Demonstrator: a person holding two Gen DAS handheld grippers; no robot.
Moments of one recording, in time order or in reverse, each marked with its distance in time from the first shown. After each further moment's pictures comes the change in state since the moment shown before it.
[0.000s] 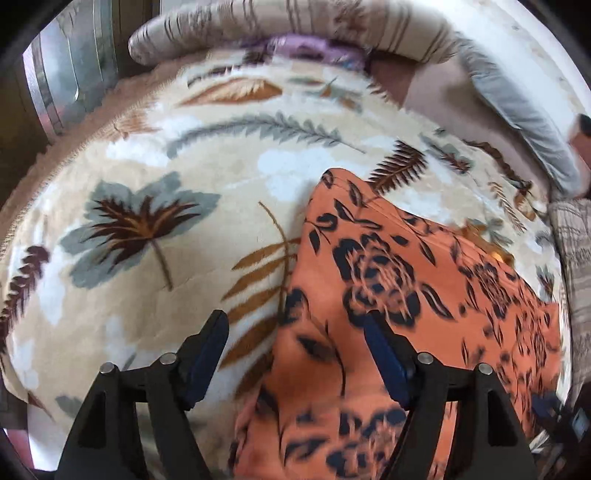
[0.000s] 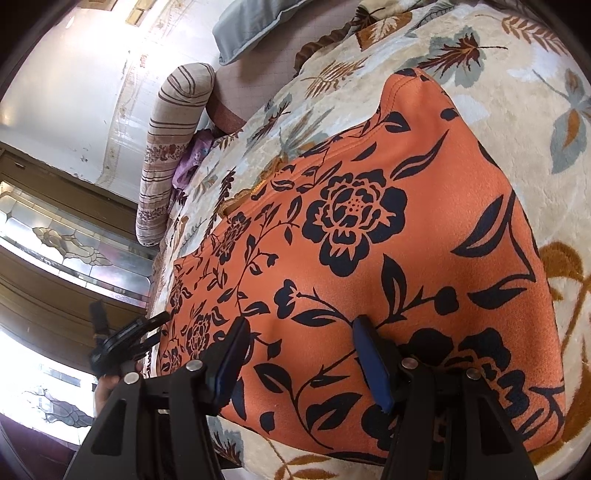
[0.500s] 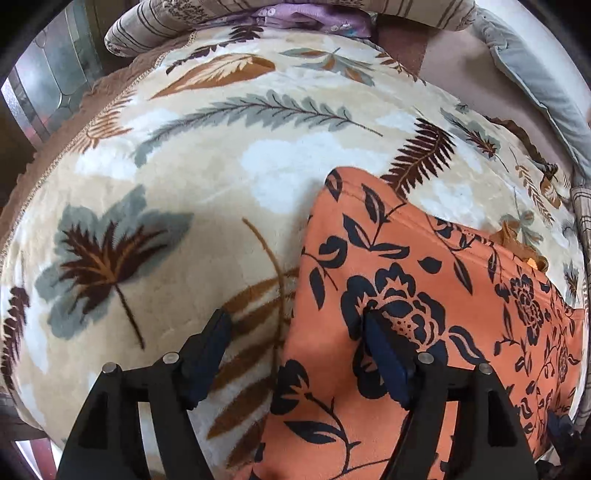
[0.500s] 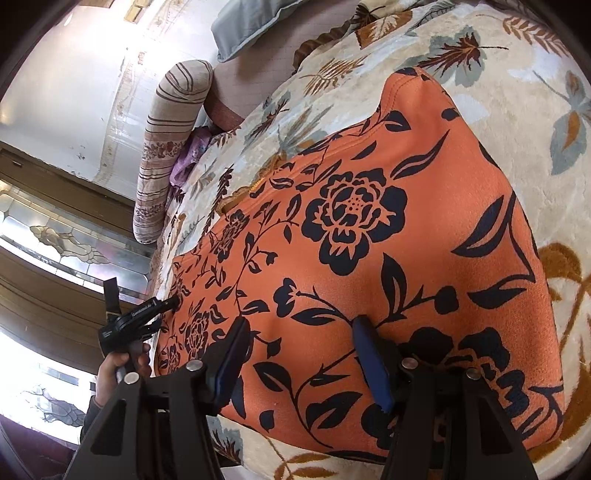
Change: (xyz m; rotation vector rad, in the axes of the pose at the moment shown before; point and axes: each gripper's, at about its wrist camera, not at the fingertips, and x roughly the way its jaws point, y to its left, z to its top) left arm 0.058 -0.015 0.045 0.025 0.114 0.068; right arm 0.002 0.001 0.001 -0.009 0.009 -0.011
